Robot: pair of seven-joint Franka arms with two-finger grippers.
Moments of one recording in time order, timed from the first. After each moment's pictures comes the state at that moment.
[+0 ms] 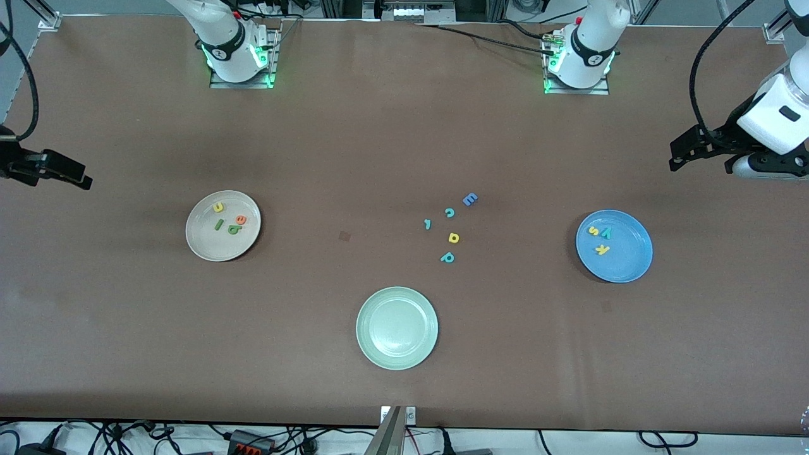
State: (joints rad) left arm -0.08 -0.03 0.04 -1.69 0.00 1.67 -0.01; right arm -0.02 0.08 -0.06 -1.58 0.00 1.65 -0.02
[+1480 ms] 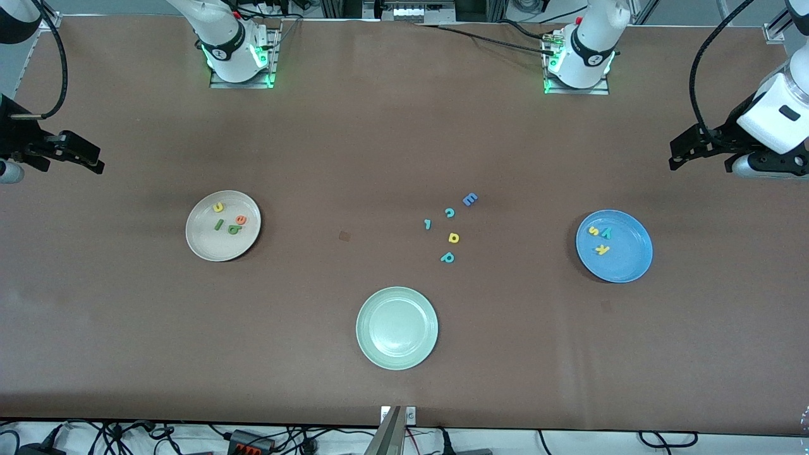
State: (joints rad) left arm -0.08 -0.03 0.04 -1.69 0.00 1.67 -0.01; right arm -0.02 0.00 -0.03 -1.69 -0.03 1.70 -0.02
